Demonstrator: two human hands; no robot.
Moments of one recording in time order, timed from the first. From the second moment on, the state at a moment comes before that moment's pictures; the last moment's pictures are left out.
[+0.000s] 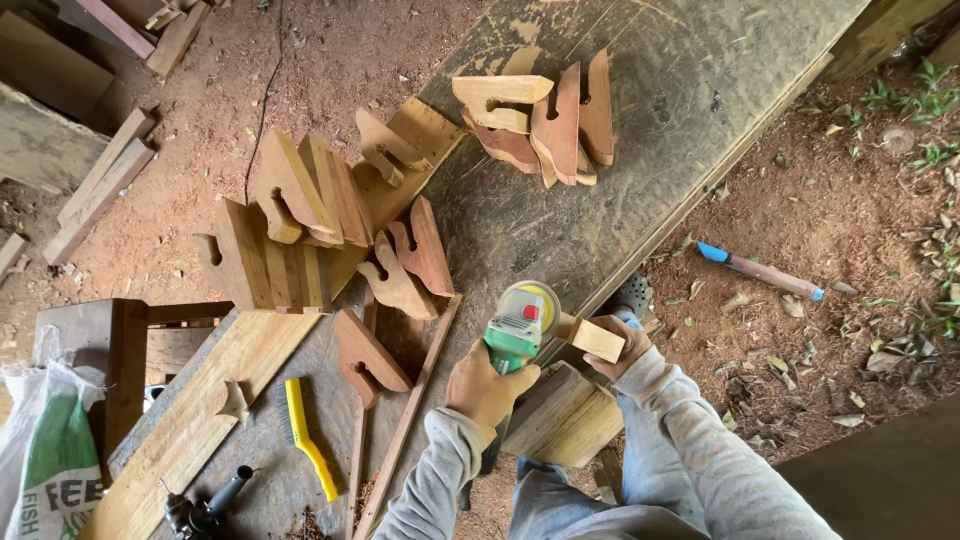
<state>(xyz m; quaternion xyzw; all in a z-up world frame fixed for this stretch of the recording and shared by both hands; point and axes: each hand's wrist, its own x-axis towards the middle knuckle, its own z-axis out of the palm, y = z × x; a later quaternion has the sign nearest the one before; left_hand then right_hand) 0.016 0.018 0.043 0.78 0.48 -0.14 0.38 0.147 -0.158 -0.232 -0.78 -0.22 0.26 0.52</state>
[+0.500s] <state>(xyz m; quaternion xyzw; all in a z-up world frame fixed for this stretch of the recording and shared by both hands) -0.002 0.044 0.018 0.67 0.46 -0.06 0.58 0.138 -0.152 -0.251 -0.74 -0.26 0.23 0.58</state>
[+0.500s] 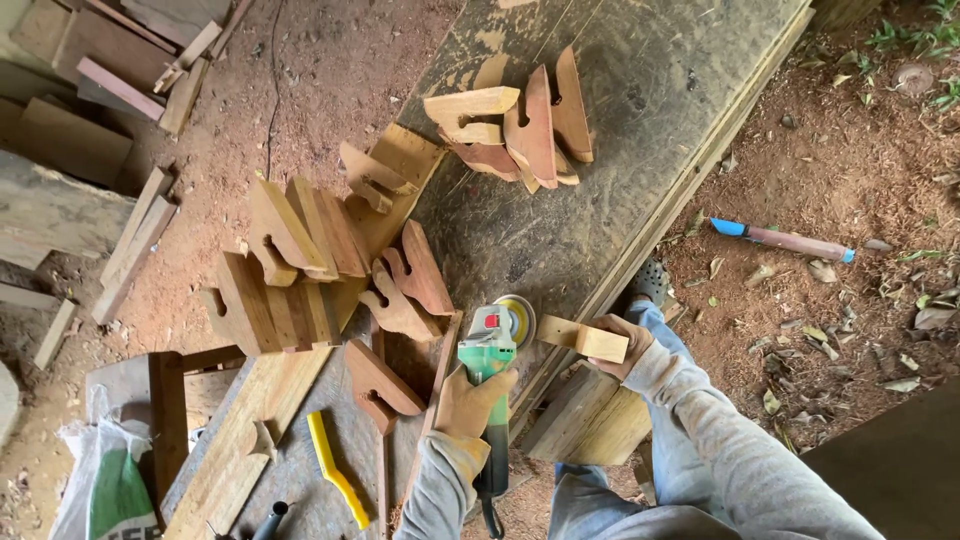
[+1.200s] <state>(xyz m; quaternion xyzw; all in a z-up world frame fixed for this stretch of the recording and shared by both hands) 0.002 0.027 0.035 0.65 0.44 -0.02 0.61 0.149 -0.157 -0.204 -0.63 -0.28 0.30 0.66</state>
